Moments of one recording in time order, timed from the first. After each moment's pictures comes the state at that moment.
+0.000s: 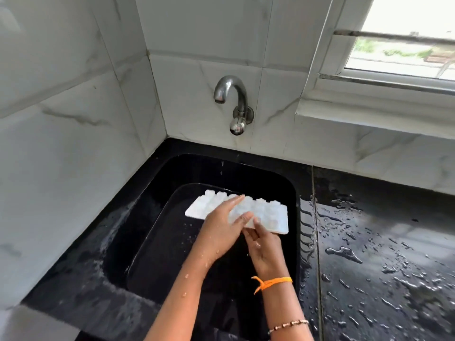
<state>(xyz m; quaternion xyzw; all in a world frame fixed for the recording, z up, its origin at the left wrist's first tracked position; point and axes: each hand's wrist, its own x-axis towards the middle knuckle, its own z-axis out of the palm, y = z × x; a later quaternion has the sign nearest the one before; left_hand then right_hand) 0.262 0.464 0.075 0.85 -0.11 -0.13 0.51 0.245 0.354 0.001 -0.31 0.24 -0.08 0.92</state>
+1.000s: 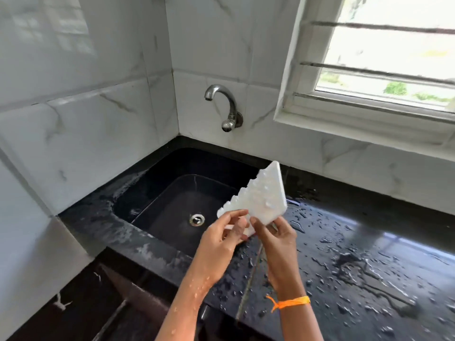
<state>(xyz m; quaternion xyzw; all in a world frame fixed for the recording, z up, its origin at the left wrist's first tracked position) 0.038 0.386 0.100 0.74 -0.08 -0.02 0.67 0.058 0.259 0.065 -0.59 0.02 -0.12 0.79</state>
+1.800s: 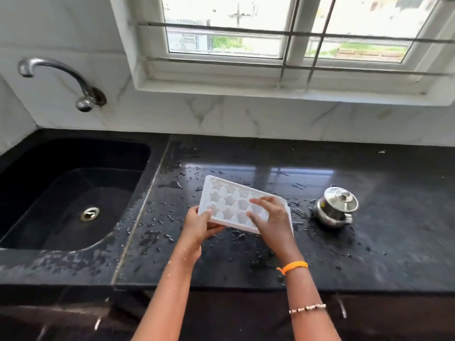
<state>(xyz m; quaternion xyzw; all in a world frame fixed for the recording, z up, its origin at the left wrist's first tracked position) -0.019 0.147 0.044 0.63 0.06 -0.24 0.73 -0.083 -0.007 0.031 -0.88 0.18 -0.21 0.40</state>
